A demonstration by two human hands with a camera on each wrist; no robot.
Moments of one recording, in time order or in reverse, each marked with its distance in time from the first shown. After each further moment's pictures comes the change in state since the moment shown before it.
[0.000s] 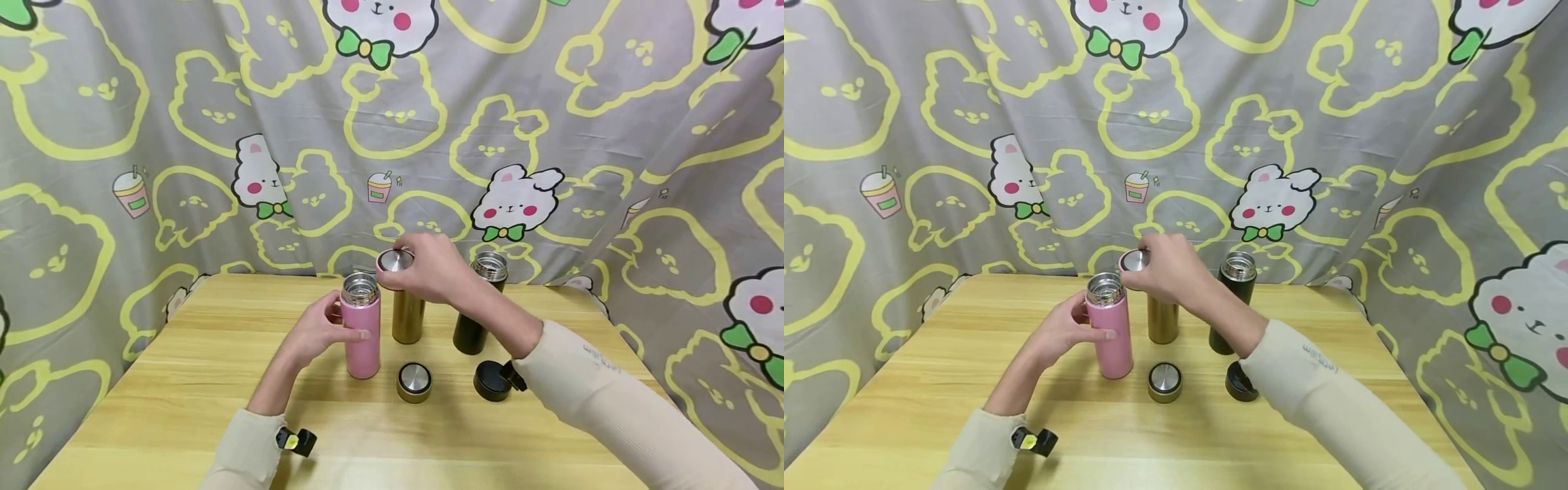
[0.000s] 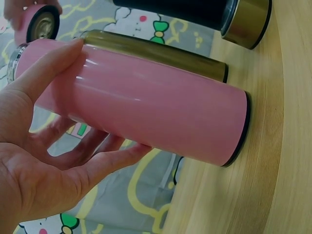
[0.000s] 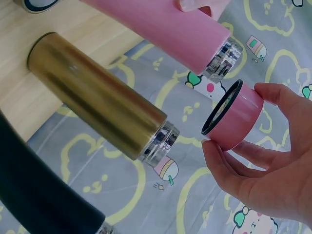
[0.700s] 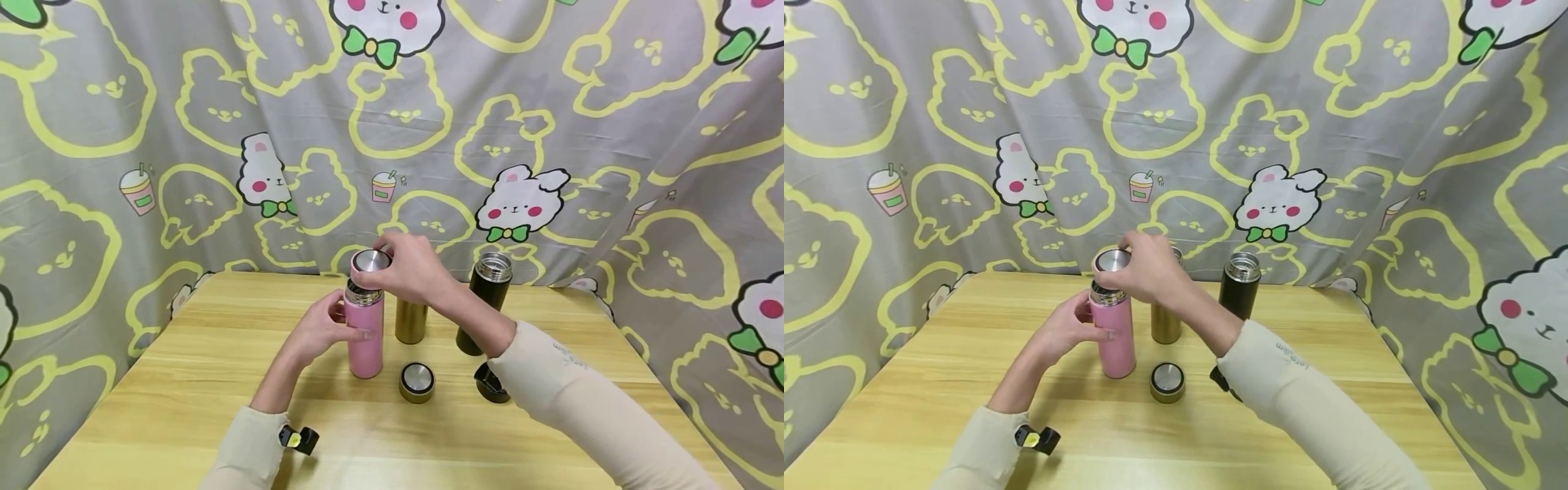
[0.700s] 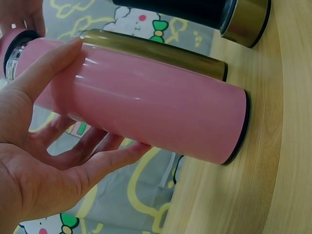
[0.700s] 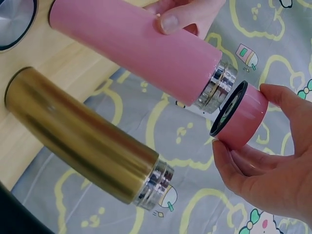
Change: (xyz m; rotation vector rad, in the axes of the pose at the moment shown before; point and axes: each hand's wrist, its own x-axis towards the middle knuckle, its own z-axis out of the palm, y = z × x) left_hand 0.001 -0.001 -0.002 0.018 -0.006 0.014; right_hand 0.013 -0.018 0.021 0.145 -0.020 0.004
